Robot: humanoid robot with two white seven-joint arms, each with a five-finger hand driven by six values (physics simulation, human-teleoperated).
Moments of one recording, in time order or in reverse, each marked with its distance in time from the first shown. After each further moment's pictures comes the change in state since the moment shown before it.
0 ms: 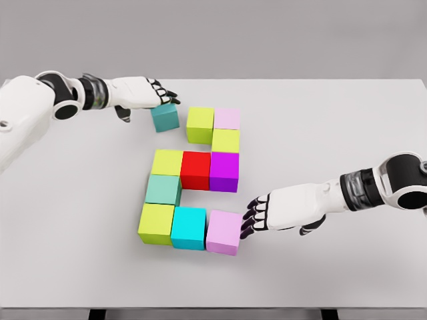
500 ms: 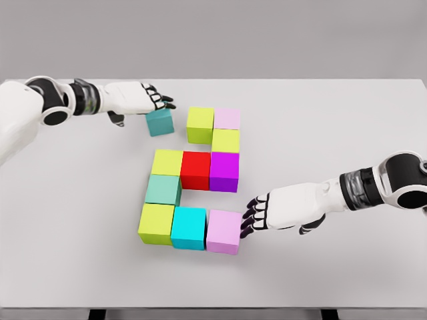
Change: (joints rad) left arm 0.026 0.076 -0.008 -0.106 0.003 0.000 0.000; right arm -0.002 0.002 -0.002 0.002 0.000 0.000 0.000
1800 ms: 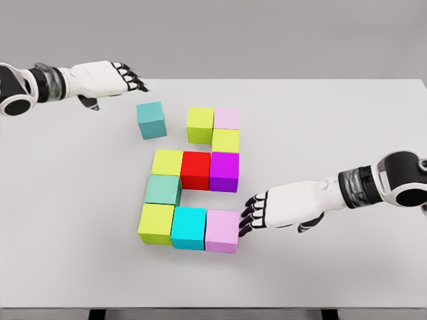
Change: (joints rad) left arm -0.005 0.120 0.085 -0.060 0.007 -0.001 0.009; right arm -0.011 0.007 0.004 0.001 0.000 0.000 0.000
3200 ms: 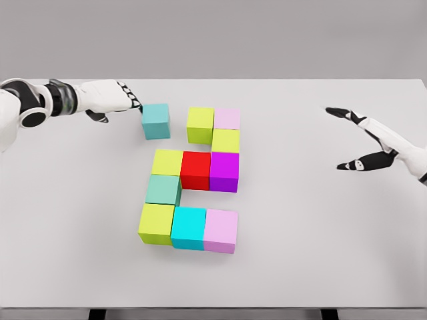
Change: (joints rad) left arm 0.040 -0.074 -0.001 0.097 -0.052 0.000 -0.011; right arm 0.540 0.280 -1.004 0.597 -0.396 0.000 0.000
